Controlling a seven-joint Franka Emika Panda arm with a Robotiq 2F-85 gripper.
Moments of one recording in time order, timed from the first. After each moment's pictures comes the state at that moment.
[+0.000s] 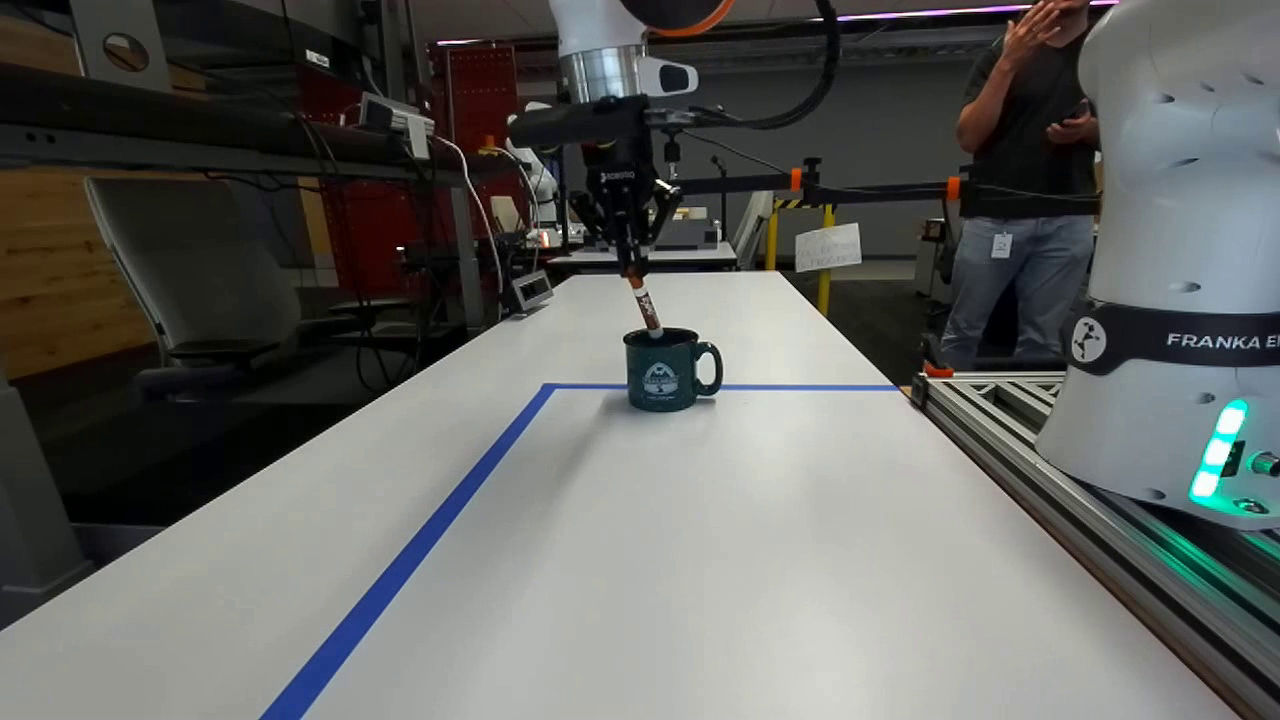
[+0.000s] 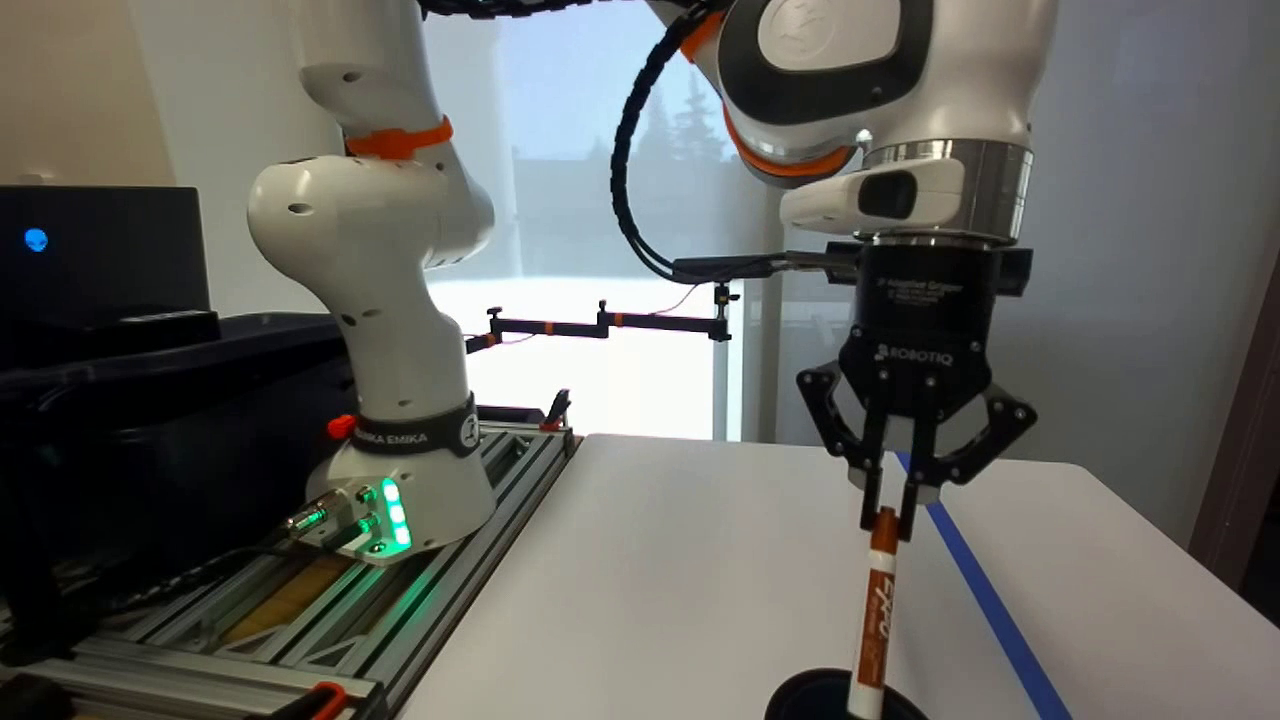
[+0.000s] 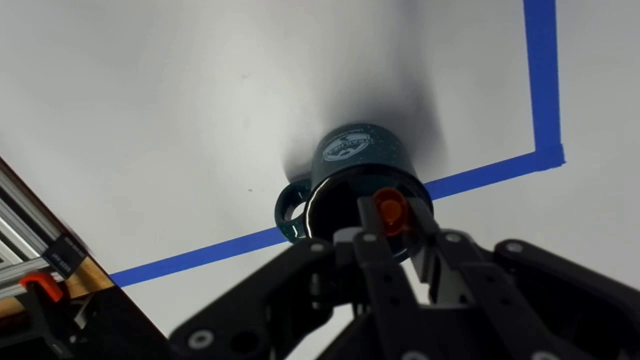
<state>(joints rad) -0.12 -0.06 -0.18 -2.44 -0.31 2.36 1.84</state>
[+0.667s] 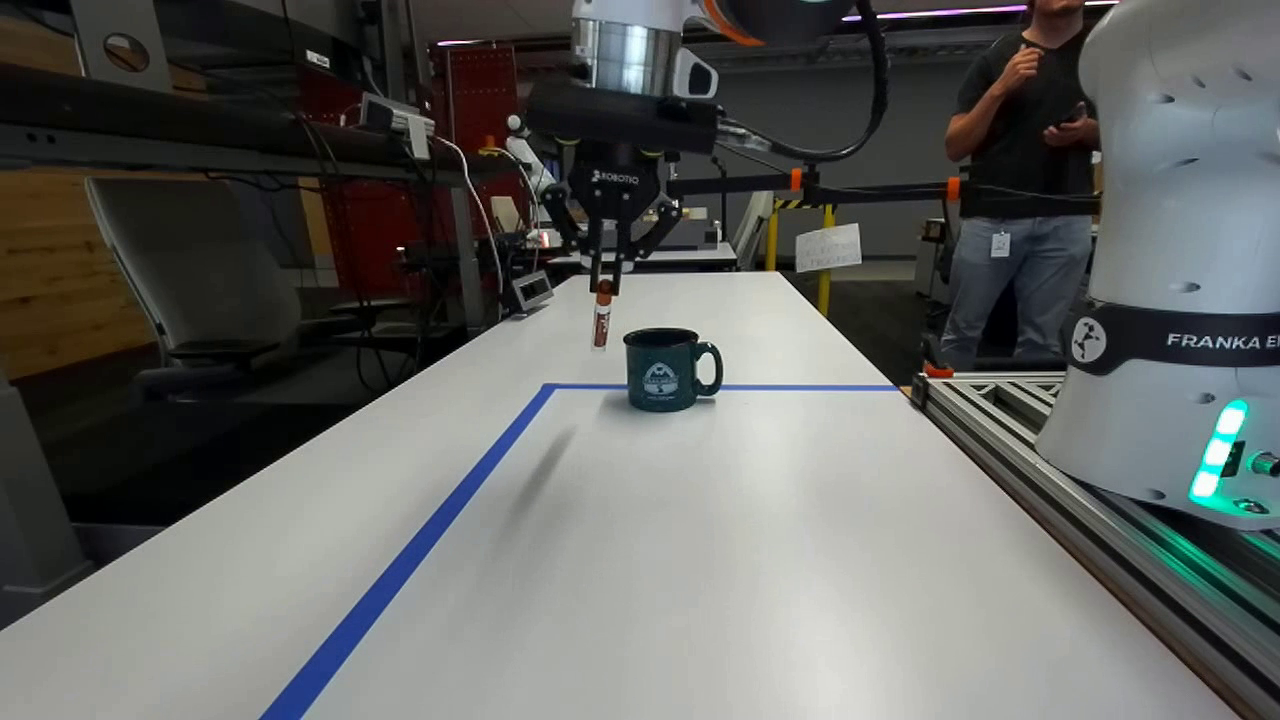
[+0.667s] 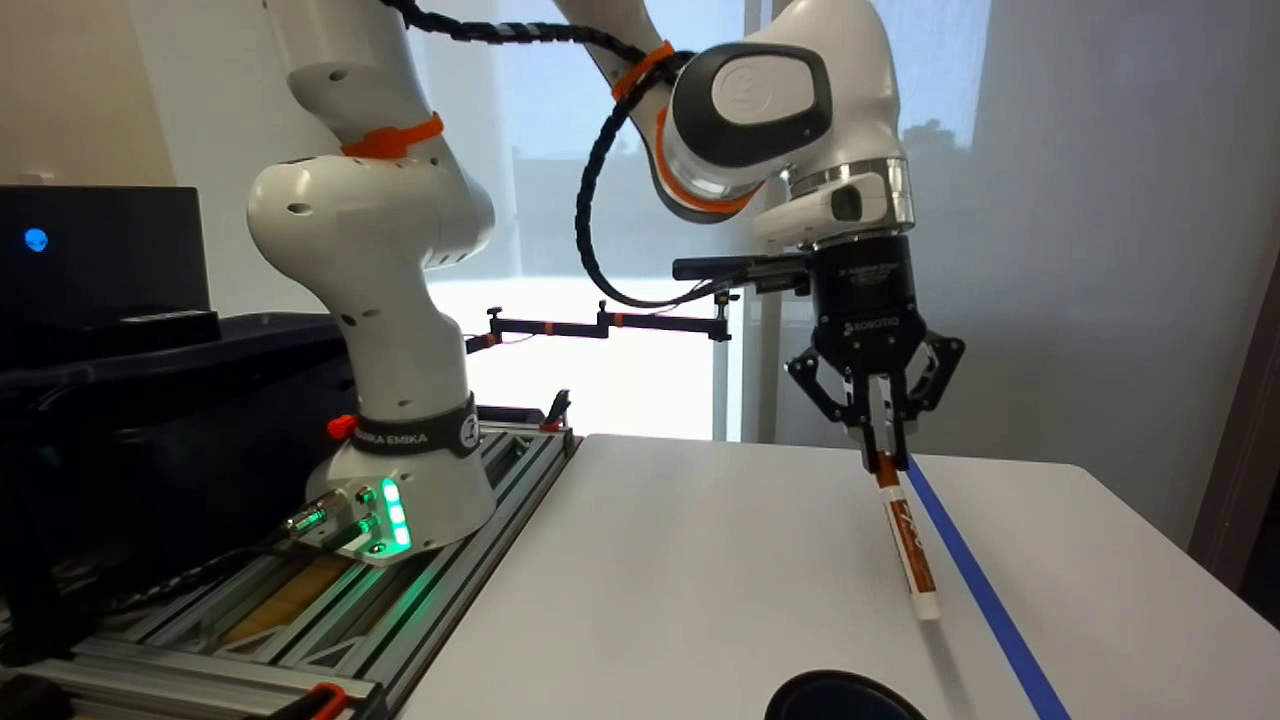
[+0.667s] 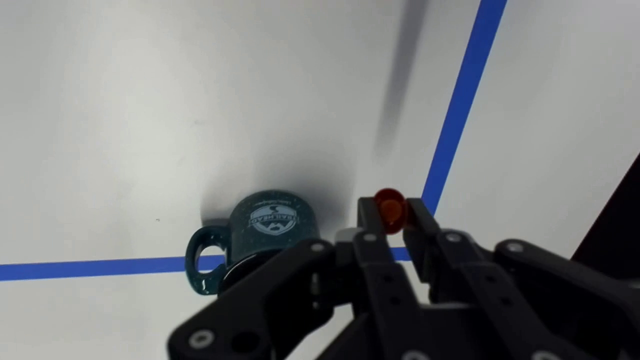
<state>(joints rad) -0.12 -0.18 -0.01 -2.65 -0.51 2.66 1.79</state>
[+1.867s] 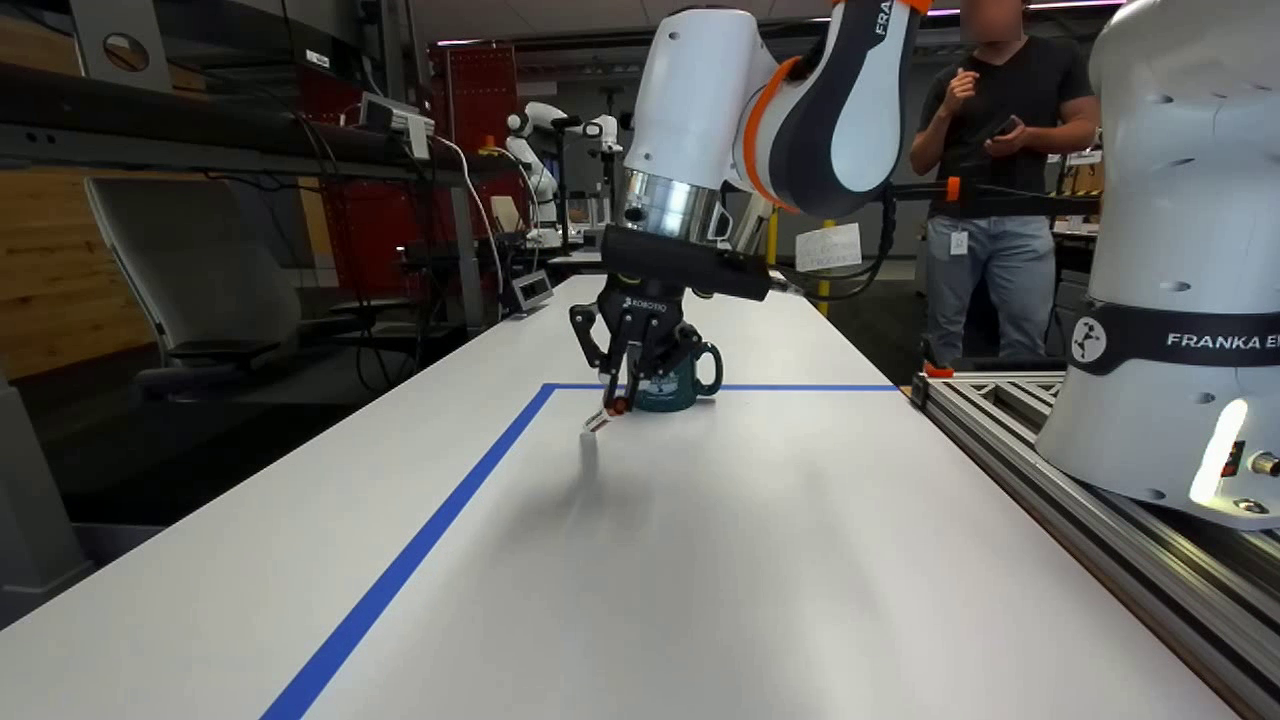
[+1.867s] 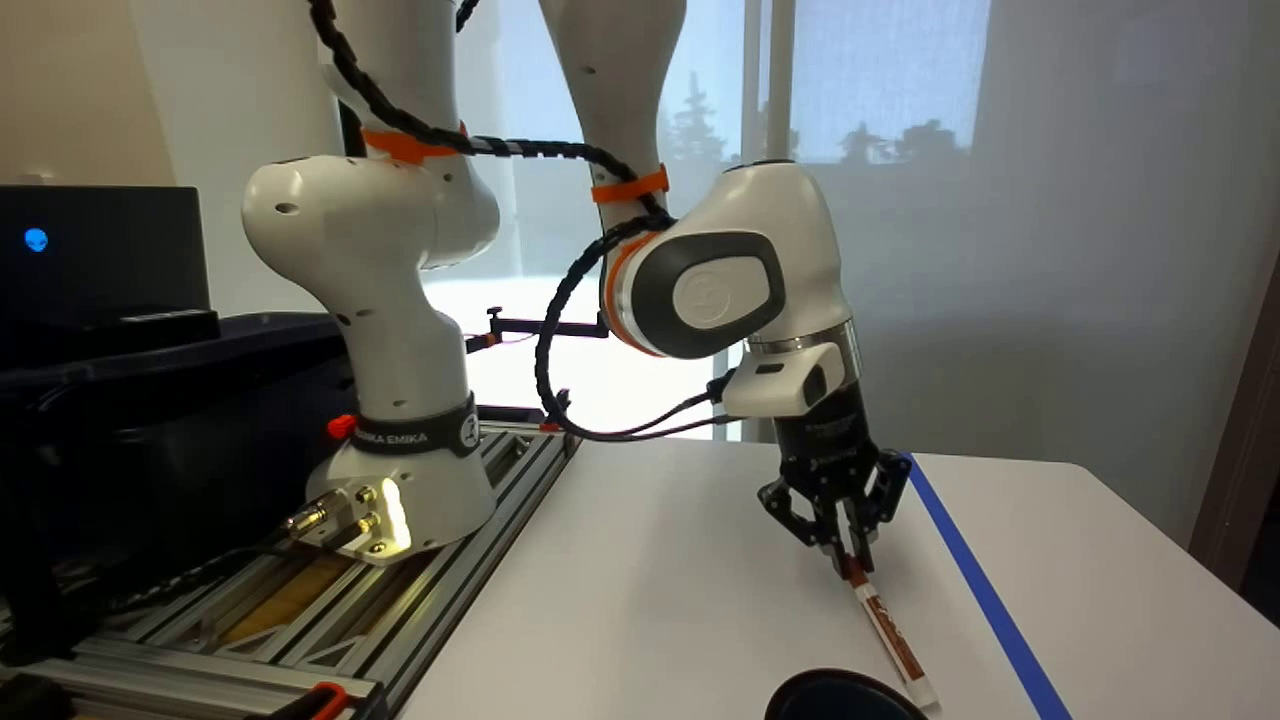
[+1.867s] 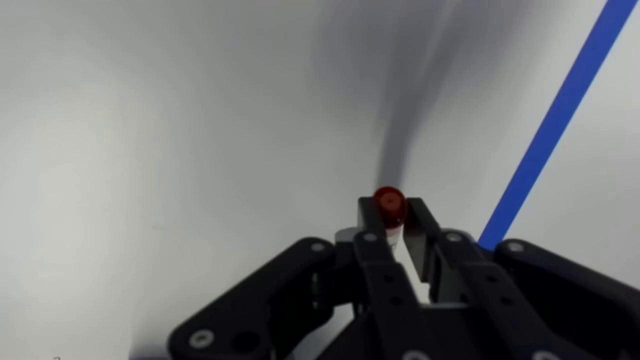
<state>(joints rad) -0.21 0.16 -0.06 -2.72 -0.74 3.19 1.74</state>
